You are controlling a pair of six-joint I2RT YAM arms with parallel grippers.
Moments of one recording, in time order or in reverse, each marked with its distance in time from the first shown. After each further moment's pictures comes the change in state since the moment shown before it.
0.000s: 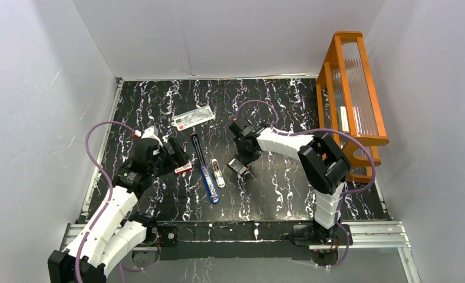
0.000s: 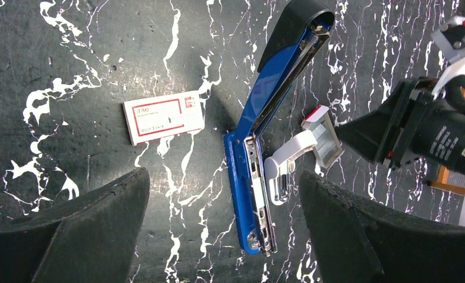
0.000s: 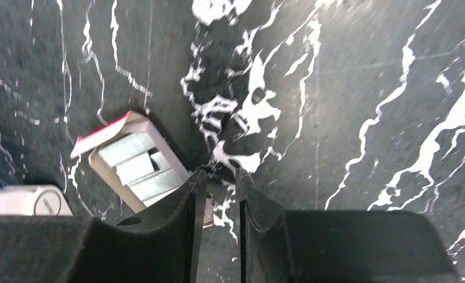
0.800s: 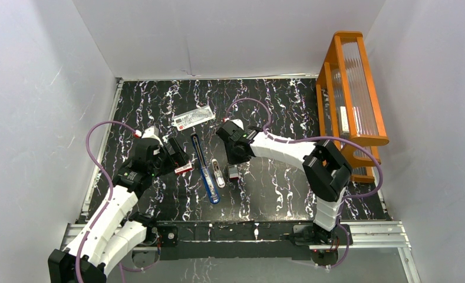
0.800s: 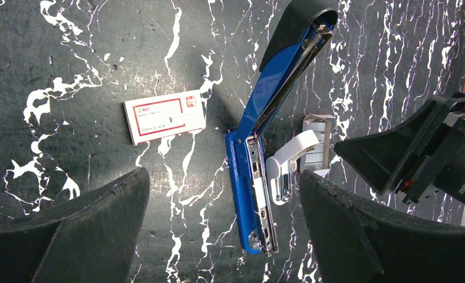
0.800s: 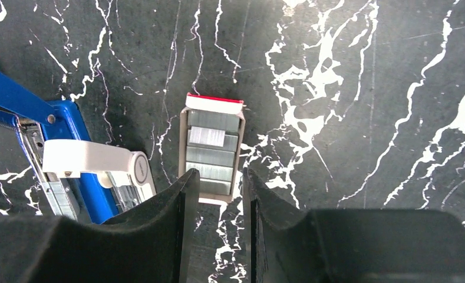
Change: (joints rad) left arm 0.000 0.008 0.000 0.000 0.000 0.003; right arm 0.140 -0.073 0.061 -0.088 0.099 0.149
